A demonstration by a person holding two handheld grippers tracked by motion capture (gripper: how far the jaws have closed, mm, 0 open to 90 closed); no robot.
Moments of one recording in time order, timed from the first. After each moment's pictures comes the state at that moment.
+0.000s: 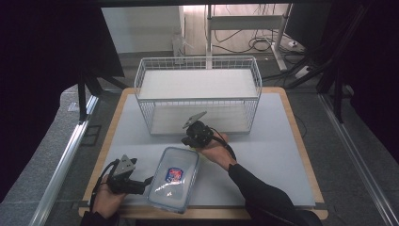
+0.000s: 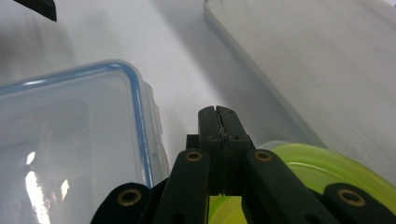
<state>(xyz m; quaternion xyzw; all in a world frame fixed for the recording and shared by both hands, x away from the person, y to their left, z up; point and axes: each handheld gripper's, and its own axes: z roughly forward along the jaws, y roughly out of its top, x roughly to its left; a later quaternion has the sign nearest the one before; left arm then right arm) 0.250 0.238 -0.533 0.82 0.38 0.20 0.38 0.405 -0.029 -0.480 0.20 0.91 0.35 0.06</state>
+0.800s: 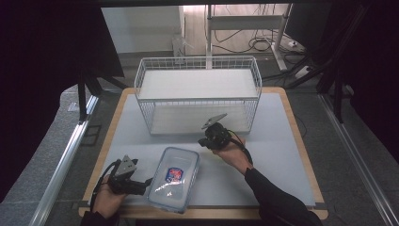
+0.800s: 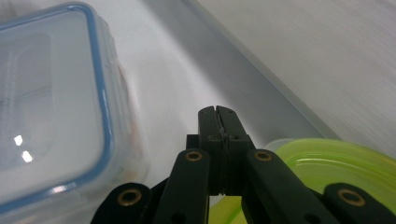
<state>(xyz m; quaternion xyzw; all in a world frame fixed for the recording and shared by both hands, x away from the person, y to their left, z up) 0.251 0.235 -0.535 0.83 0.38 0.20 0.37 0.404 -0.086 -0.483 0.24 0.91 0.34 0.07</state>
